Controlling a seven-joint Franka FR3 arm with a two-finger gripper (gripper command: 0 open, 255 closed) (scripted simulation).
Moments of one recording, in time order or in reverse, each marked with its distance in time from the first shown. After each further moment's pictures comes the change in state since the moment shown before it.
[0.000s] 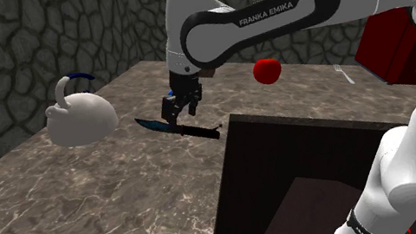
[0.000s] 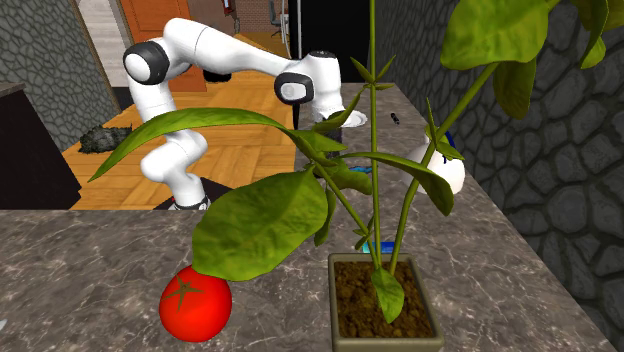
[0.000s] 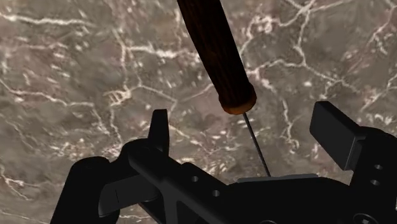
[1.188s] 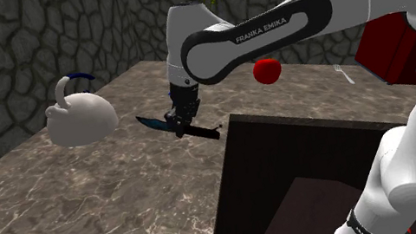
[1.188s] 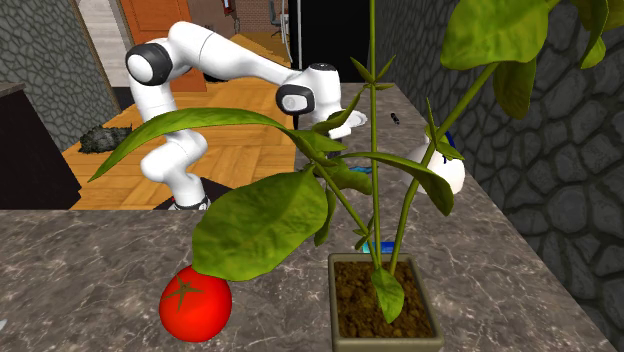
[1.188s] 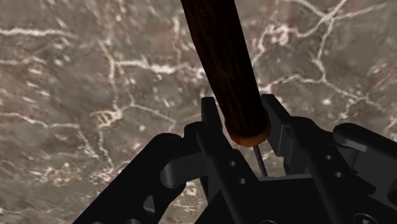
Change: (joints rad) arm 0.001 0.022 0.003 -0.055 -0.006 0.079 0.004
